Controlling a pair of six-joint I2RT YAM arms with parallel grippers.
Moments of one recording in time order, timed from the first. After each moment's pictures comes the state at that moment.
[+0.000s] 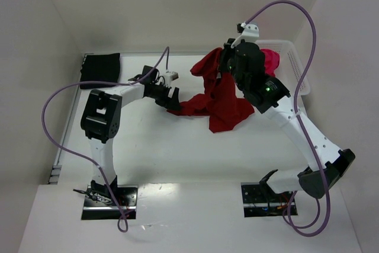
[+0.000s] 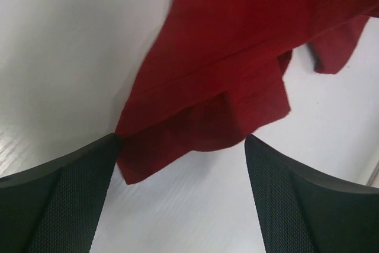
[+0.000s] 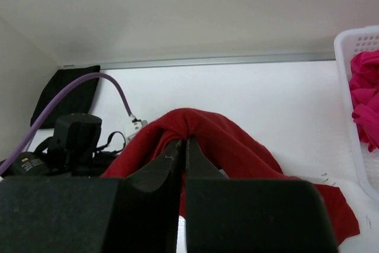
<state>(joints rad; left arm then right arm) -0.27 2.05 1.40 -0.35 0.70 0.10 0.62 1.33 1.53 -0.35 0.43 0.34</state>
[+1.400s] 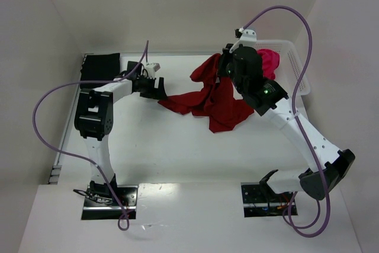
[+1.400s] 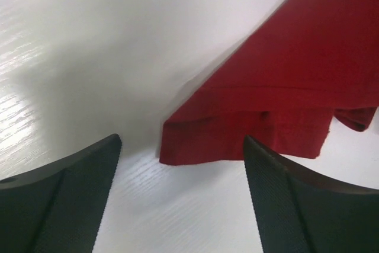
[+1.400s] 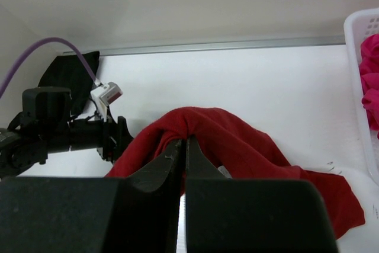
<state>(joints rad) -0.13 2.06 1.41 -0.27 0.53 -0.01 0.62 1.31 1.47 -0.35 0.40 0.36</state>
